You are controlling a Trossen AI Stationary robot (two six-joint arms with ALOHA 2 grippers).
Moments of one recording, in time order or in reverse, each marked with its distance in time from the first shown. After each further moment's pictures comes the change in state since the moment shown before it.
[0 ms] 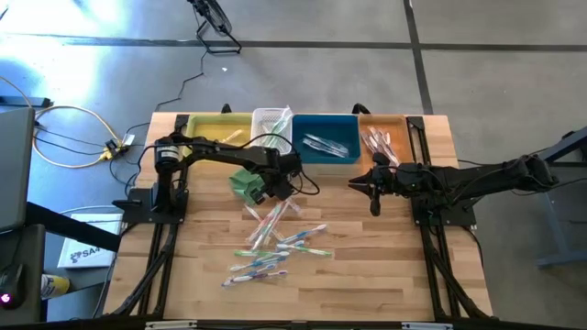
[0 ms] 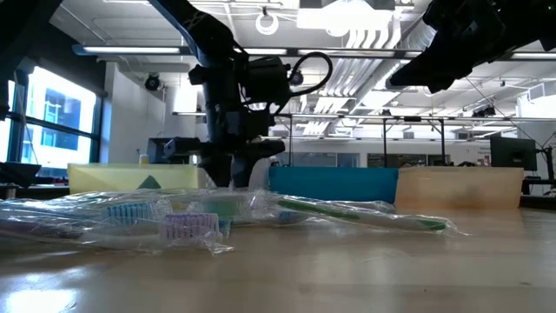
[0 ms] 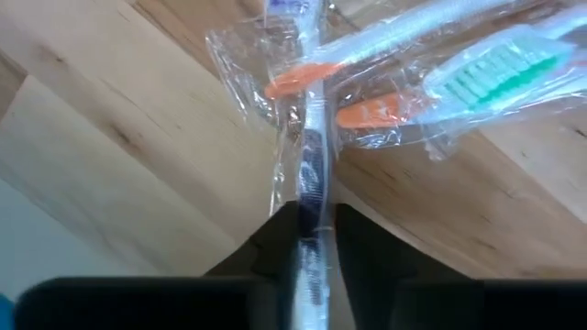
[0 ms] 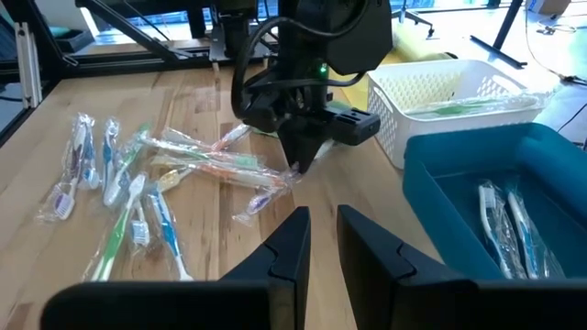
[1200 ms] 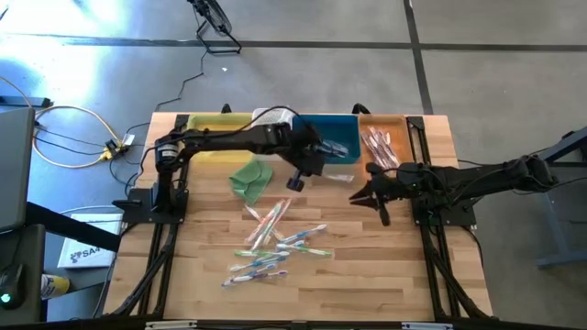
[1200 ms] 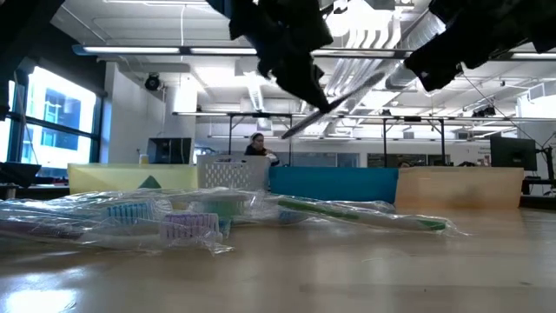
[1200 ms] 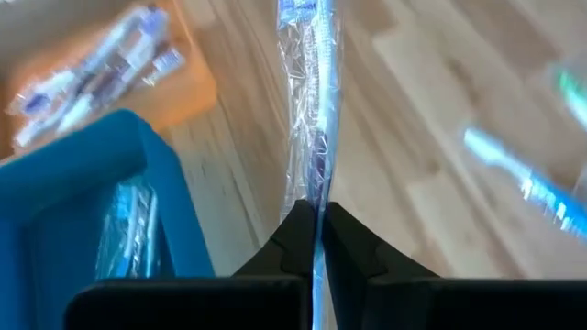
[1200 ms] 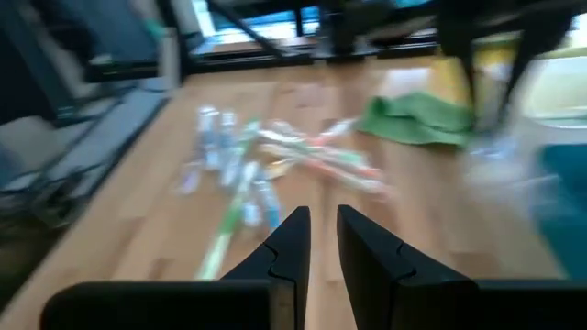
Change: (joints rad) left arm 0.015 -0.003 0.424 0.036 0.144 -0.488; right arm 0.000 -0.006 0.000 0.012 -0.304 0.008
